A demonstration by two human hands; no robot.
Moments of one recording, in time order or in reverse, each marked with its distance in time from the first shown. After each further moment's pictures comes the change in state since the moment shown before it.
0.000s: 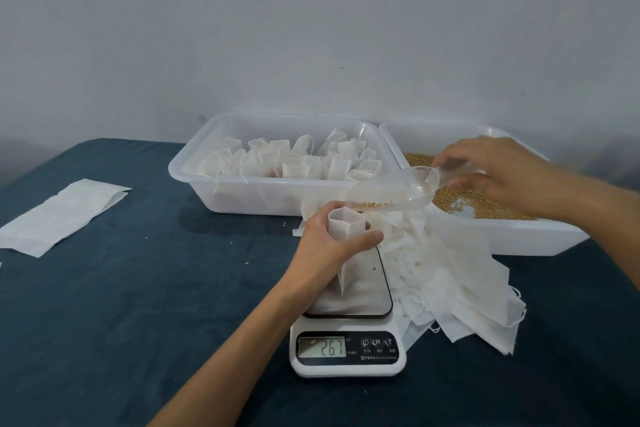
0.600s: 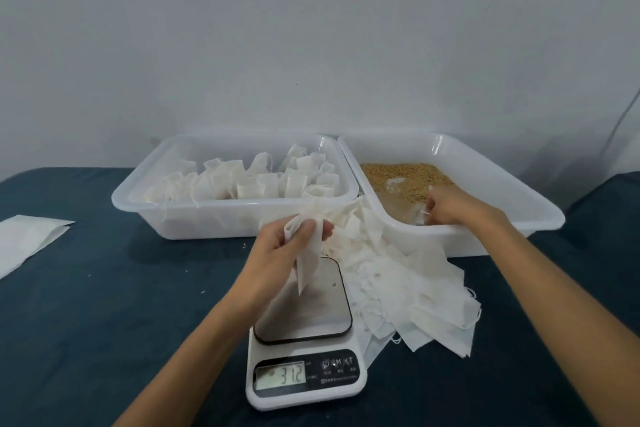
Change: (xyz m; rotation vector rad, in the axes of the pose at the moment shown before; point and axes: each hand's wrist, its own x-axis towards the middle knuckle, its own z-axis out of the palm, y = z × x) left_hand 0.015 0.007 -0.004 0.068 -0.069 0.101; right_hand 0.028 0.102 0.072 -0.130 -0.244 0.699
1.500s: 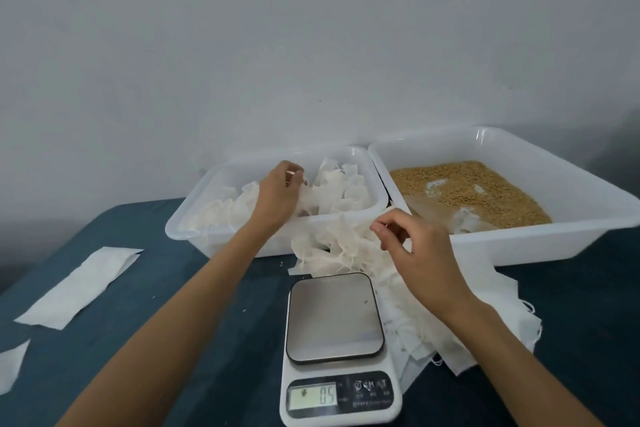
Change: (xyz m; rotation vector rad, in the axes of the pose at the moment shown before) left_hand 0.125 0.025 -0.049 0.691 0.332 0.074; right_hand -0.108 -0.102 0.053 0.993 0.618 -0.648
